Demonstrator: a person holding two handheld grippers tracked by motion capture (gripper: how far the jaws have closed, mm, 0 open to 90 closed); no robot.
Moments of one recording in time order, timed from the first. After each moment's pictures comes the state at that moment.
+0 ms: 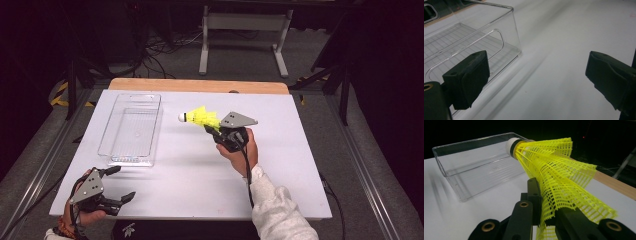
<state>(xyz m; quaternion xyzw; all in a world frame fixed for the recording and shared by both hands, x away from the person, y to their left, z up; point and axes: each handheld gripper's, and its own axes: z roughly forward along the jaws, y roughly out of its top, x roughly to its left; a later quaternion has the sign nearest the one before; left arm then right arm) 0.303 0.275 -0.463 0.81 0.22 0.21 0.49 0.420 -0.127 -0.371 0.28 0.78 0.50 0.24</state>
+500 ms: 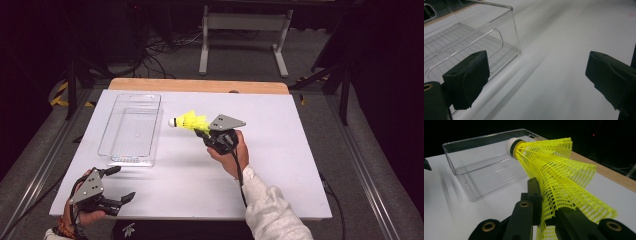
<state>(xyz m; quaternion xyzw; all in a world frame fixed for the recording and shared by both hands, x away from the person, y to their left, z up) 0.303 0.276 -0.462 0.81 0.22 0.21 0.49 0.420 -0.102 -0.381 0.26 0.80 0.50 0.21</state>
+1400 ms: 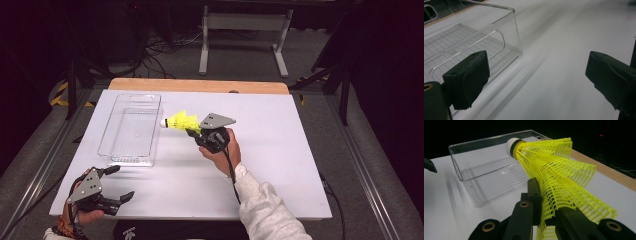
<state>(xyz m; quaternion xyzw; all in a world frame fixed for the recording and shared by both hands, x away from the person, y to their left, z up) 0.303 0.280 -0.462 0.81 0.22 0.21 0.50 0.427 -0.081 -0.381 0.25 0.80 0.50 0.20</state>
